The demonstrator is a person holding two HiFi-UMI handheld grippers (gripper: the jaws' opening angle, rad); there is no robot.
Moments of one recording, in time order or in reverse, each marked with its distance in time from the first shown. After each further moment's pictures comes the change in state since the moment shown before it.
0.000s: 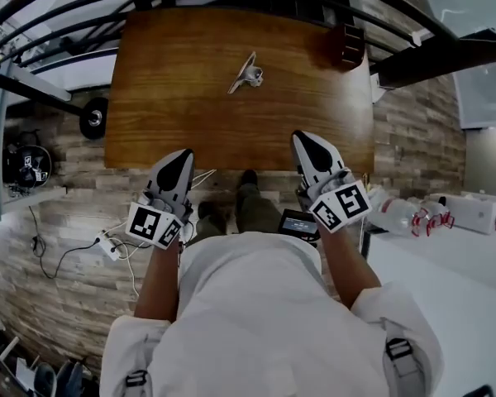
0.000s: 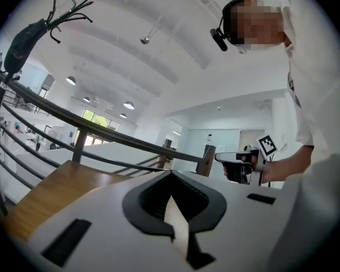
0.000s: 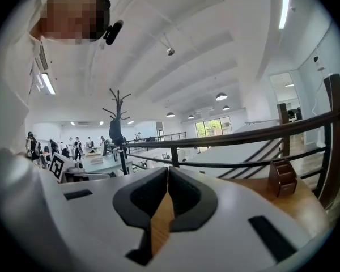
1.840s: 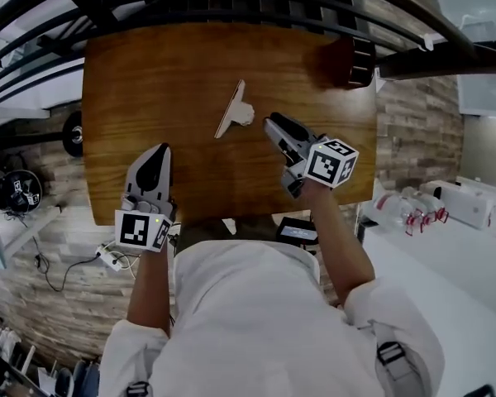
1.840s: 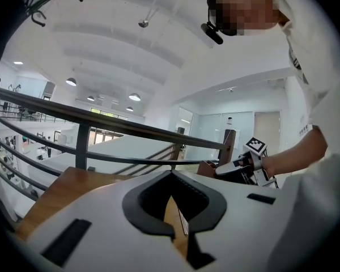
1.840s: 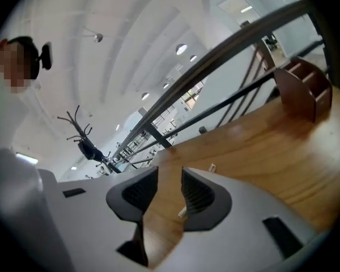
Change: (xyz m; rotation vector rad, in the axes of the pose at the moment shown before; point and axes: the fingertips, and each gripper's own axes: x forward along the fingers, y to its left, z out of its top) left arm 0.167 0.139 -0.008 0.072 0.118 0.122; right arm 0.188 -0.164 -0.098 0.617 0.310 0.036
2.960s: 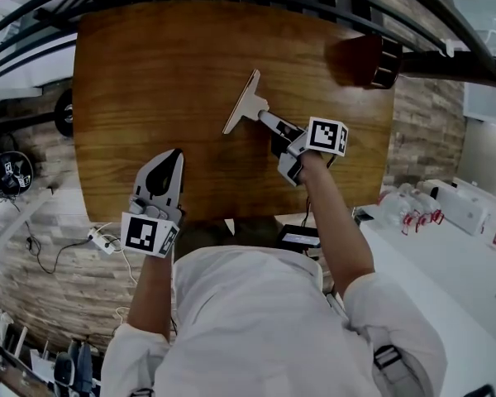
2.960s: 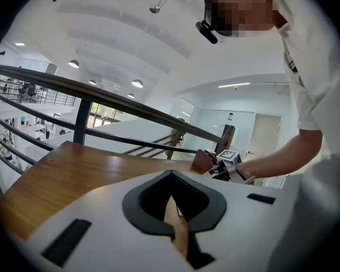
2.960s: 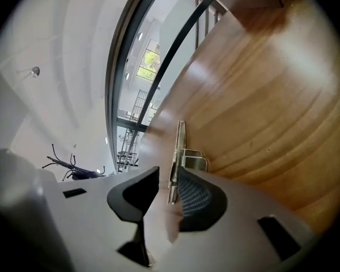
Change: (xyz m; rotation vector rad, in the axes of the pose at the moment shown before) left arm 0.010 0.006 -0.065 -0.094 0.097 -0.038; right arm 0.074 -0.077 -0.074 0.513 0.222 -0.027
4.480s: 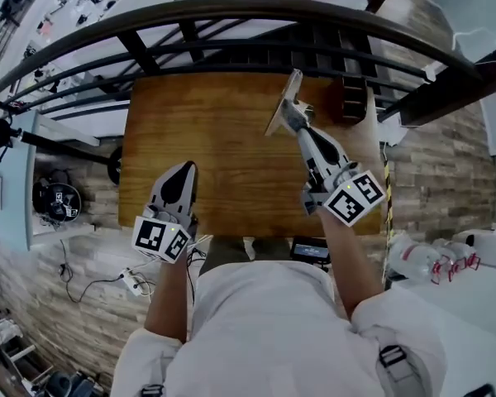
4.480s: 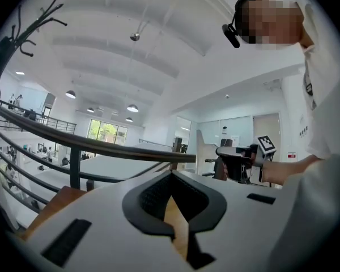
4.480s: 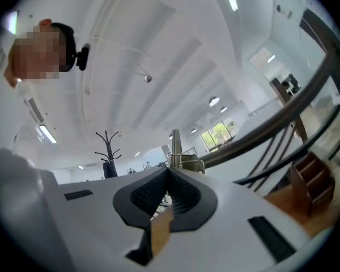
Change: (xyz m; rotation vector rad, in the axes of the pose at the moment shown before) left arm -0.041 -0.131 0.125 0.117 -0.175 0.053; right arm -0.253 0.216 0.036 -0.831 -0.635 0.304
